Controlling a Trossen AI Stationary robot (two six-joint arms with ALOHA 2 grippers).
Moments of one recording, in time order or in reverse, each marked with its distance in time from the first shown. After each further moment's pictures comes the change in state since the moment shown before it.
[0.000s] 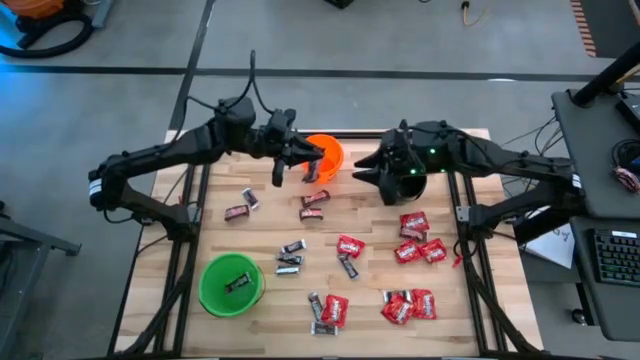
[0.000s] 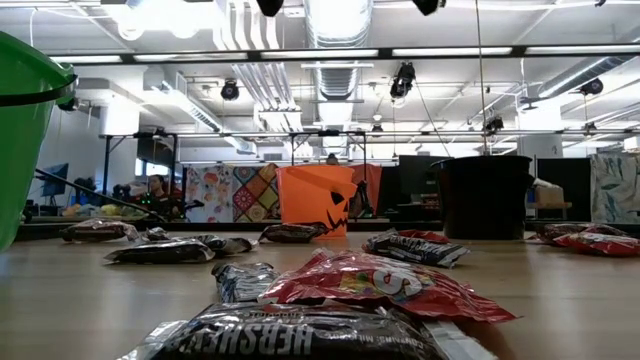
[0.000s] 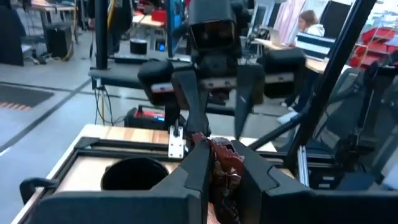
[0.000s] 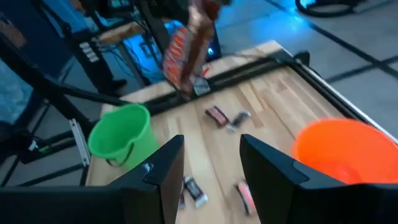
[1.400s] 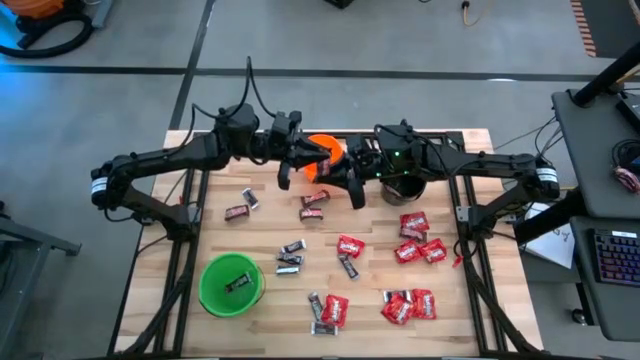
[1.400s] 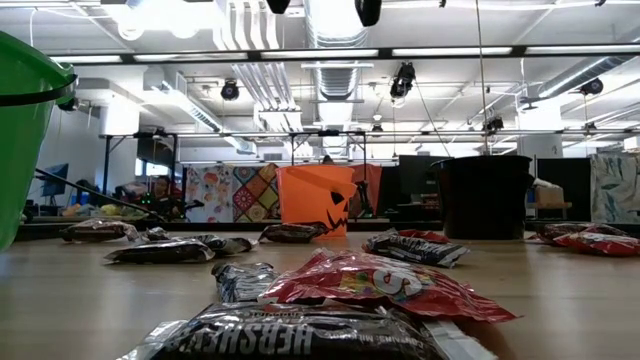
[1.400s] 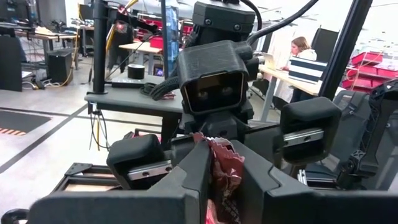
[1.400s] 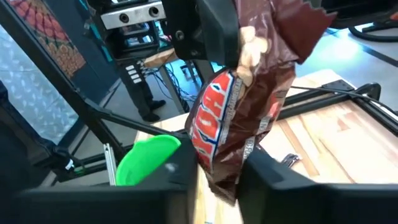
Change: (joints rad) left arm -0.031 0.017 -0.062 0.198 -0.035 -0.042; right arm -0.003 0.200 -0.001 0.365 -0.152 0.014
